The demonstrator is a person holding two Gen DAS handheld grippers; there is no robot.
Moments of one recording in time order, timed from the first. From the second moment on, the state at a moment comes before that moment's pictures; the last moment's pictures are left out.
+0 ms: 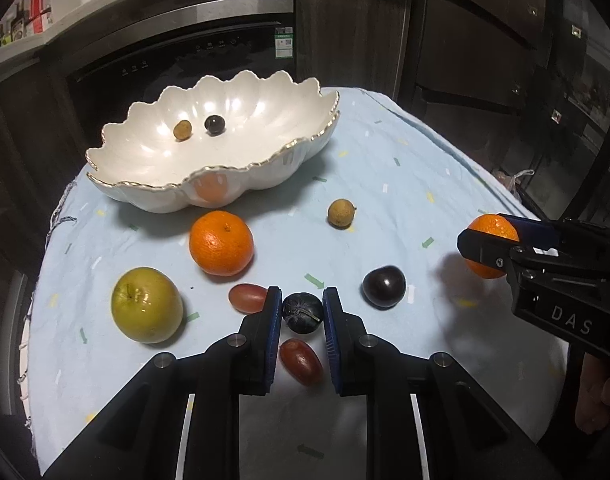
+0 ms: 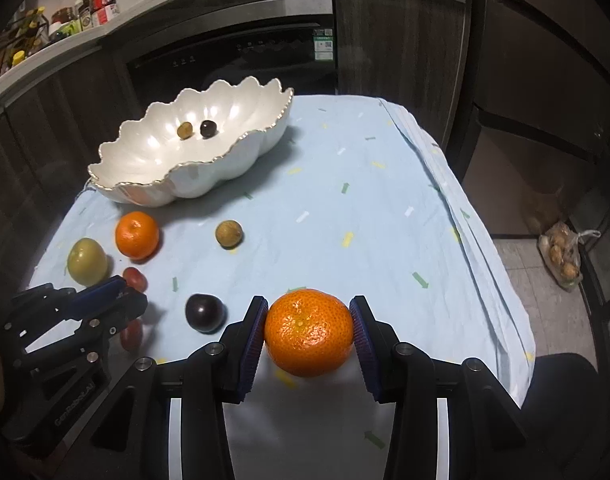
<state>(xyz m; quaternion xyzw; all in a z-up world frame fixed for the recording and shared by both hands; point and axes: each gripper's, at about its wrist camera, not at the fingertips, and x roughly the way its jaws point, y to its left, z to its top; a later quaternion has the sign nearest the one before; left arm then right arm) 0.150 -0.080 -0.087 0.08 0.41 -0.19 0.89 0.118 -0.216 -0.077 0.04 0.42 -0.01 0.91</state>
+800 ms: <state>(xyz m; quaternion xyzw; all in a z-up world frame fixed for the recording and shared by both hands) 0.174 -0.049 -0.036 0.04 0.38 -0.15 0.91 0.145 -0.190 -0.021 0.02 0.36 0.02 0.93</state>
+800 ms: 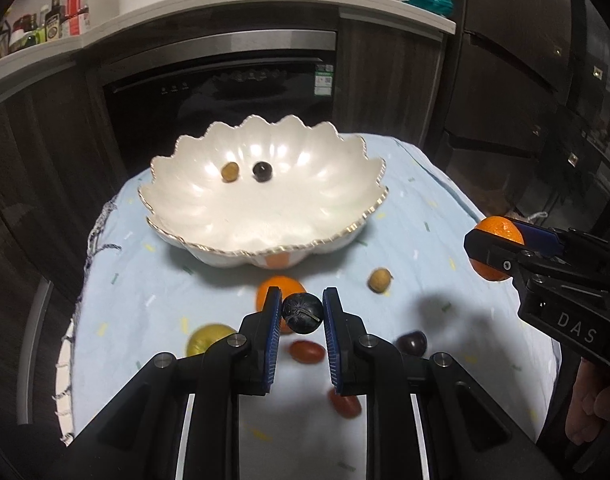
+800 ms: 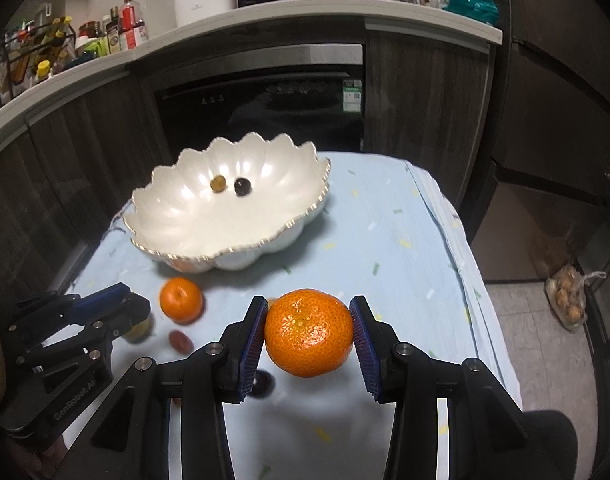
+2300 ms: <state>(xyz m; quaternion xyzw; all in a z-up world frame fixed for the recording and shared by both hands) 0.293 -0.006 -0.026 0.02 0.38 -0.09 0.92 0.266 -0.142 -0.009 0.01 0.36 0.04 0.93</state>
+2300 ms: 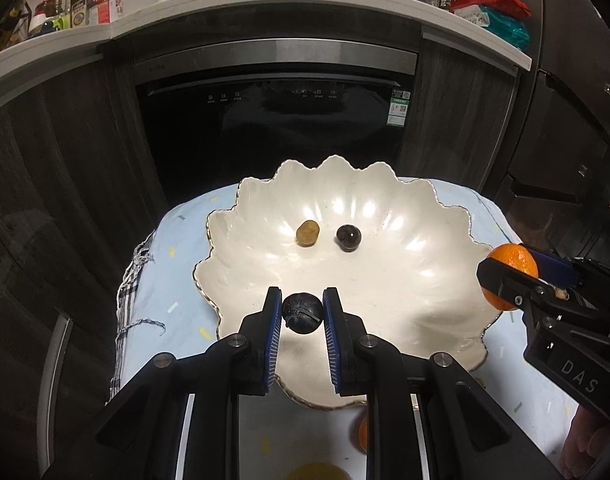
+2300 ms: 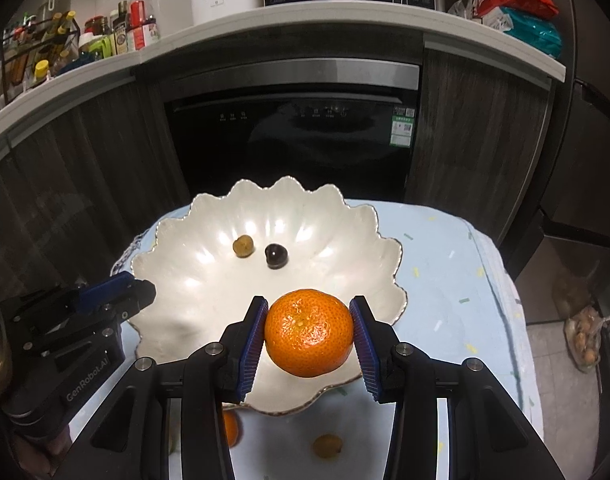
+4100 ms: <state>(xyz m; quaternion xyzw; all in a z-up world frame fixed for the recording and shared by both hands) 0.234 -0.007 0.022 0.04 0.33 -0.09 0.94 0.219 -0.166 0.032 0.02 0.32 0.01 0.95</state>
